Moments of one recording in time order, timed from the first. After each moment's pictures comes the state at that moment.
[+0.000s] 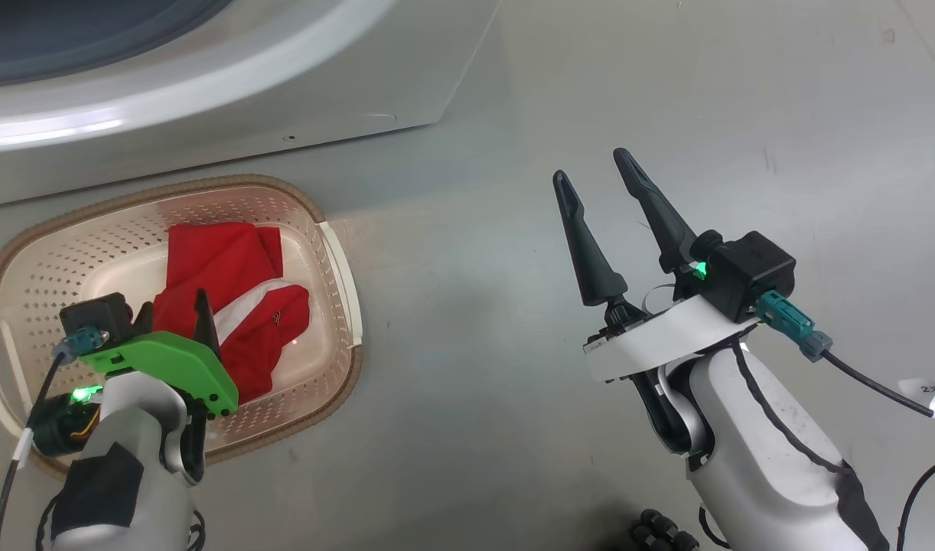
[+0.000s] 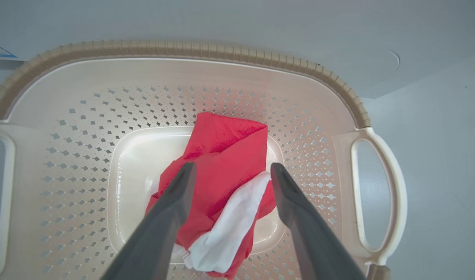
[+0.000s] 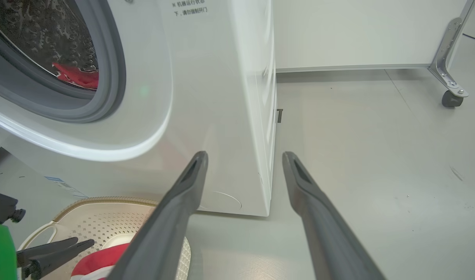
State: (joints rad) left arm -0.54 0.07 -0.10 0.85 -0.47 0.05 -0.08; right arm -0.41 -0.05 0.47 0.17 0.41 0.00 -0.26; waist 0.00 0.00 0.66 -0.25
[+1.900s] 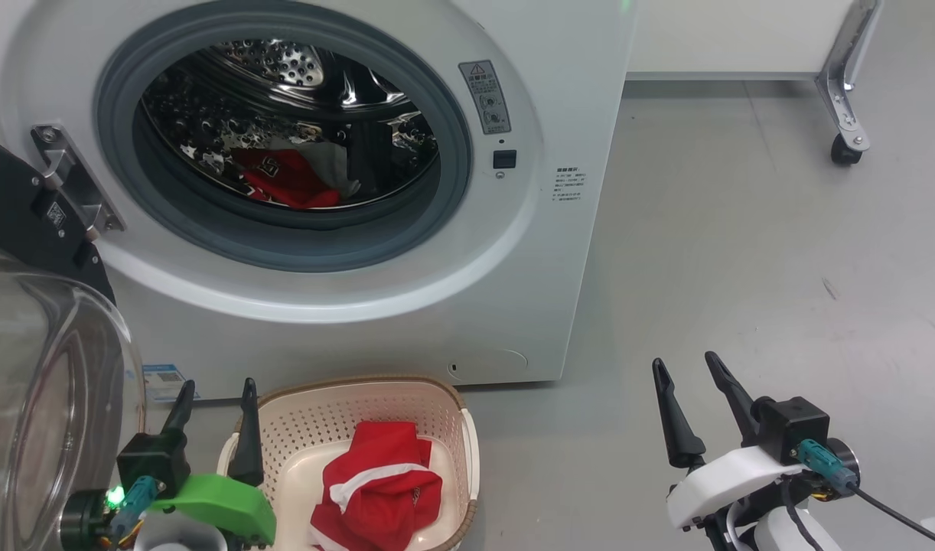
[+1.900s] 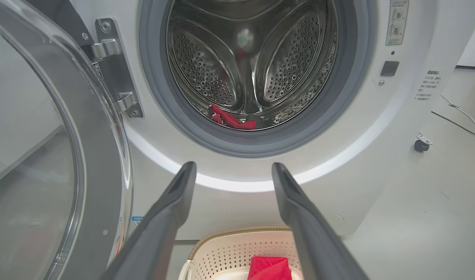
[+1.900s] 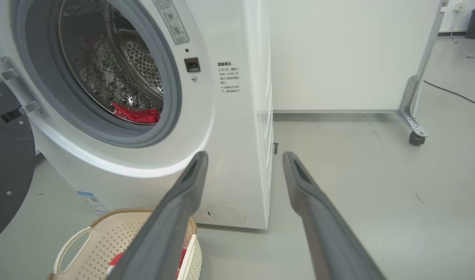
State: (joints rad) left arm -0.12 0.08 -0.16 0.41 -0.32 0.07 -0.25; right arm -0.07 -0.07 0.27 0.34 0.35 0.00 -0.26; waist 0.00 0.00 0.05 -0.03
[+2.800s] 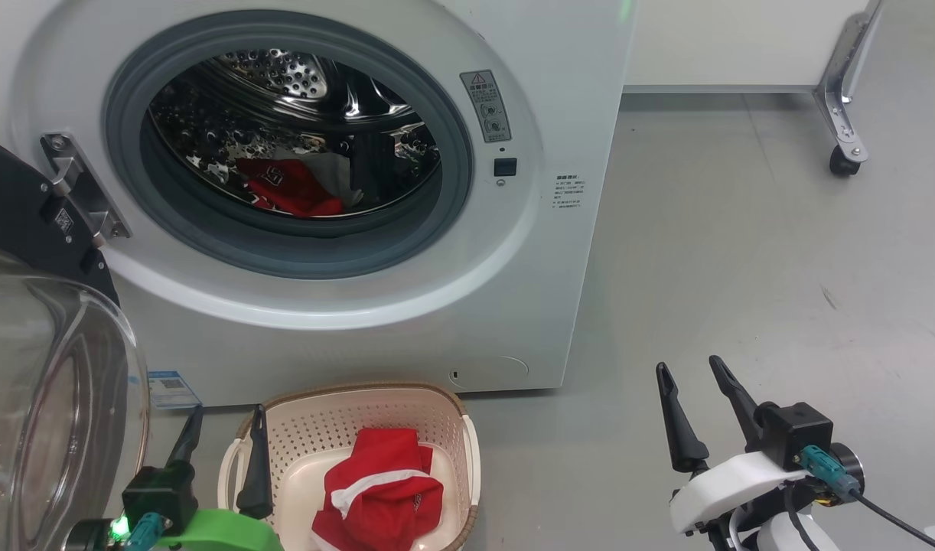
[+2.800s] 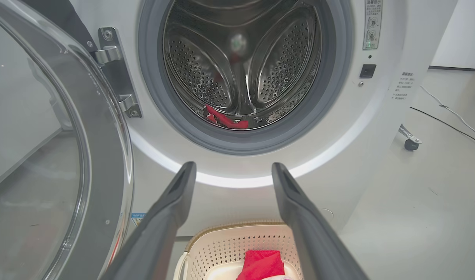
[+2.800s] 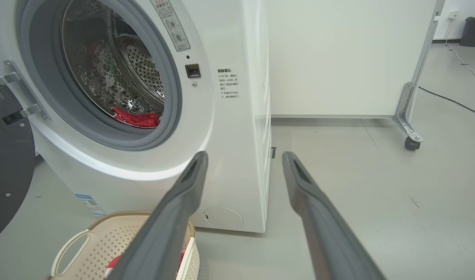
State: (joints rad) left arm 0.02 0.08 -0.17 0.23 -0.30 0.09 -0.21; right arm -0.05 -0.07 0.26 0.32 0.33 0.01 -0.26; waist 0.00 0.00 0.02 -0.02
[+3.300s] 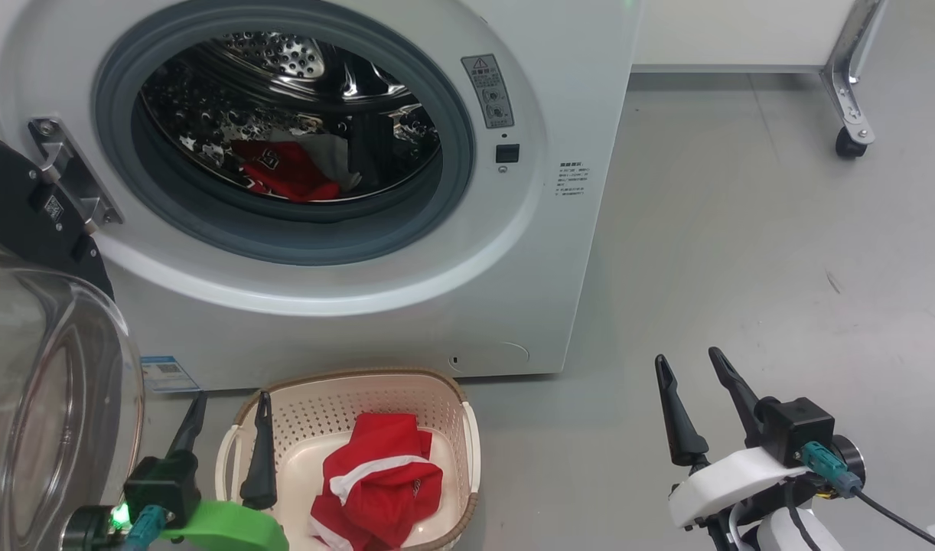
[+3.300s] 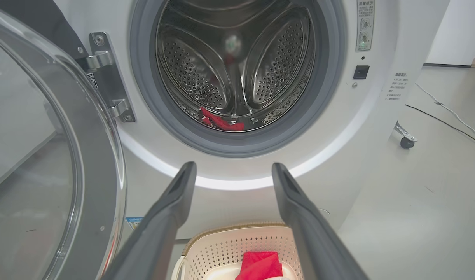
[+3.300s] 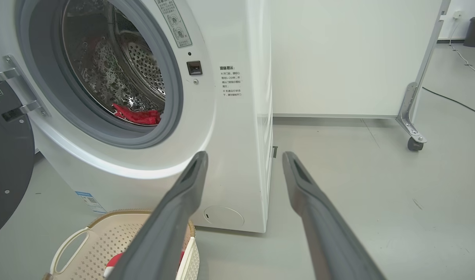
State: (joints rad) left arm 0.03 0.08 -0.18 0.14 -0.28 0.10 -0.17; right arm -0.05 -0.06 0.25 0.30 0.31 0.01 -0.26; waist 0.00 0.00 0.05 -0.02
